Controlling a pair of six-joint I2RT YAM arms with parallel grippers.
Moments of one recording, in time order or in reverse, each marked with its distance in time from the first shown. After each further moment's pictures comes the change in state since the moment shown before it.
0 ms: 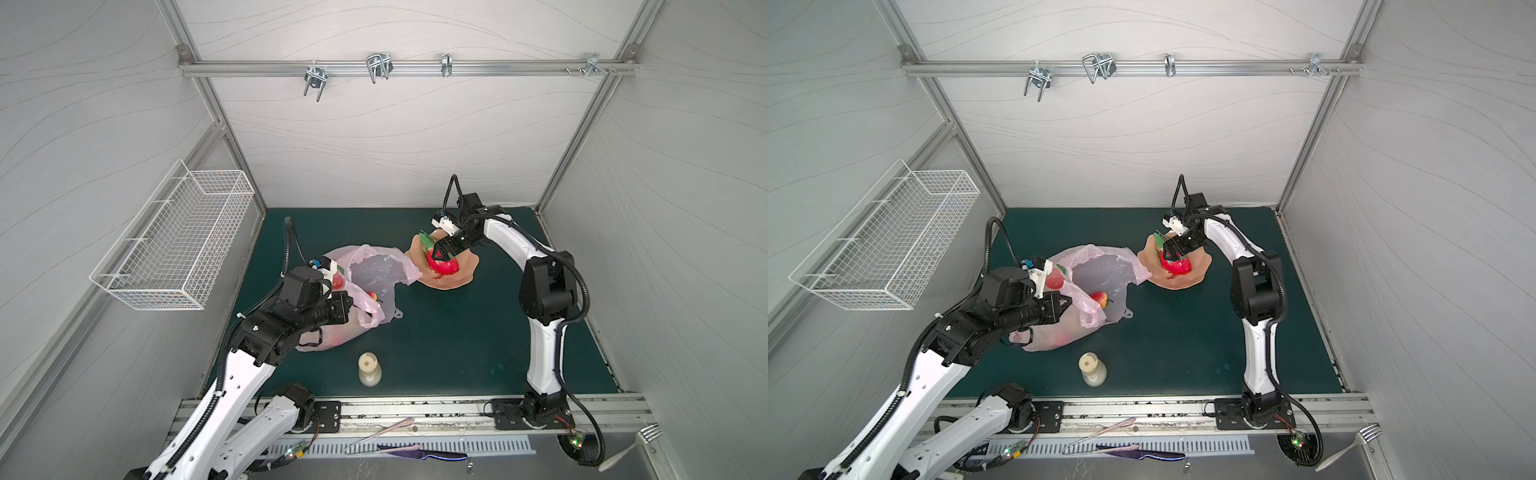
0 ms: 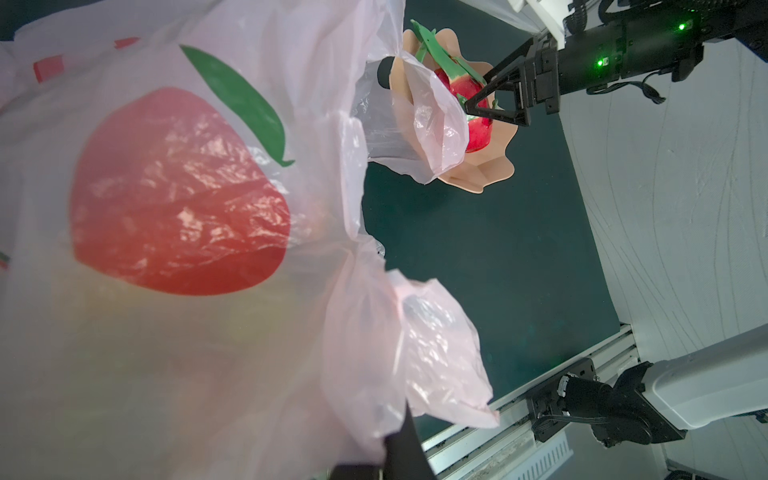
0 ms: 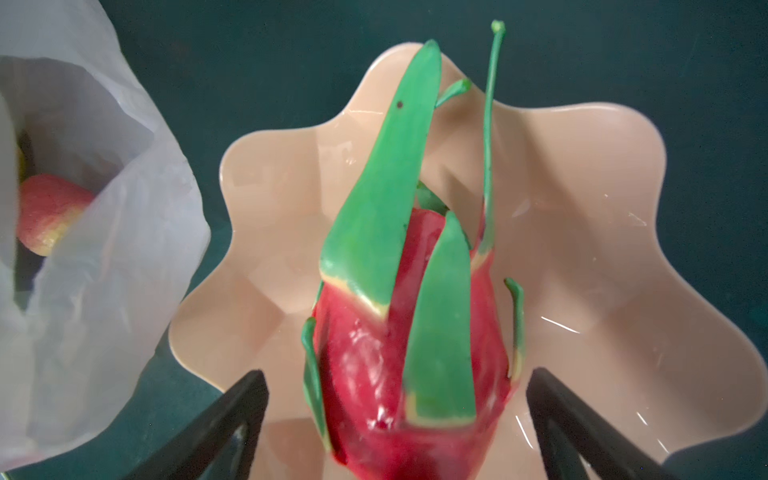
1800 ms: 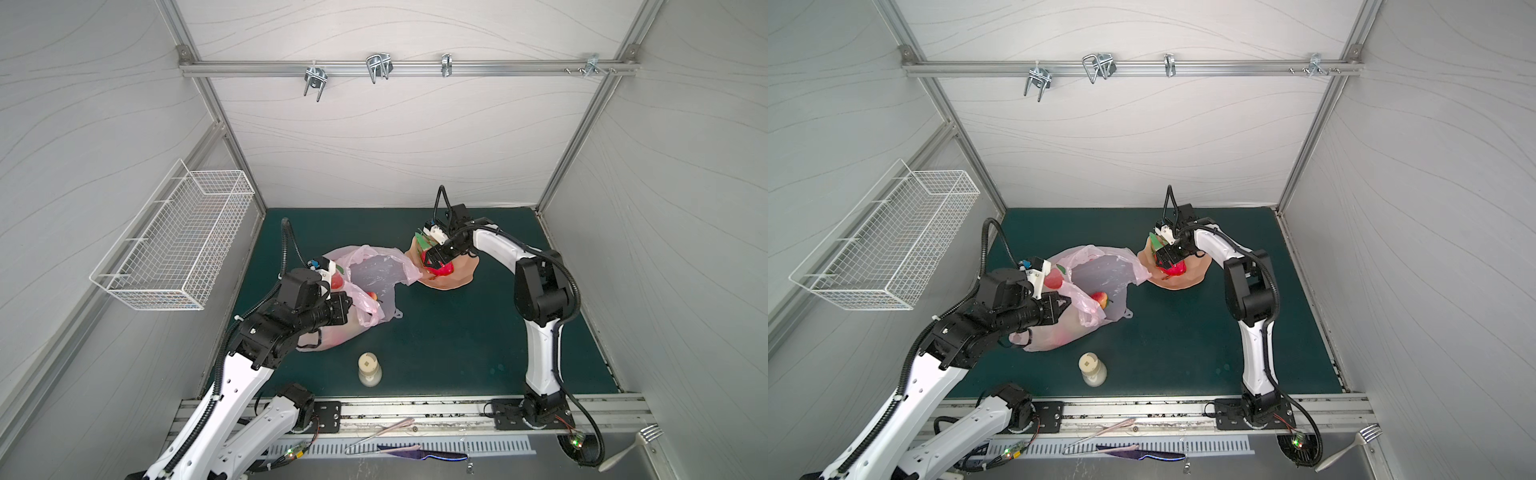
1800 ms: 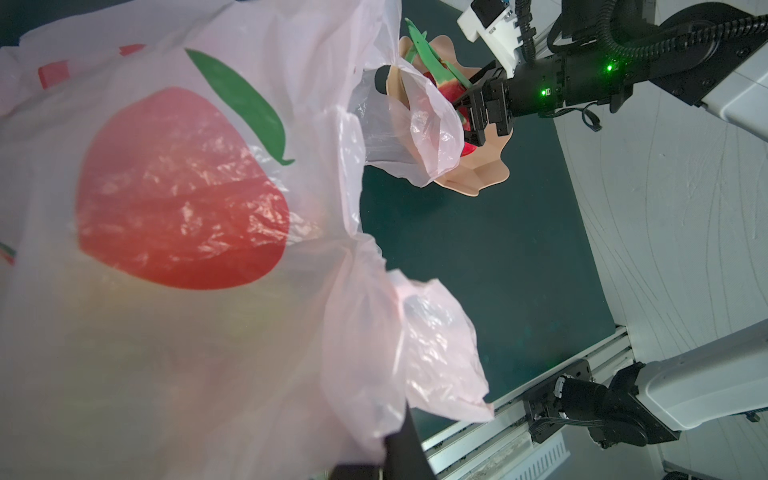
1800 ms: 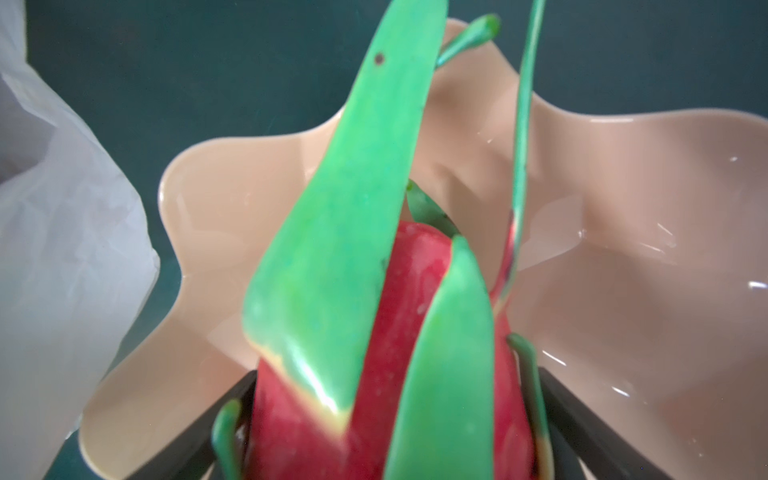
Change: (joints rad) left arm 0.000 -0.016 0.000 0.000 0.000 -0.011; right arm 0.069 -0.013 -0.149 0.207 0.108 0.053
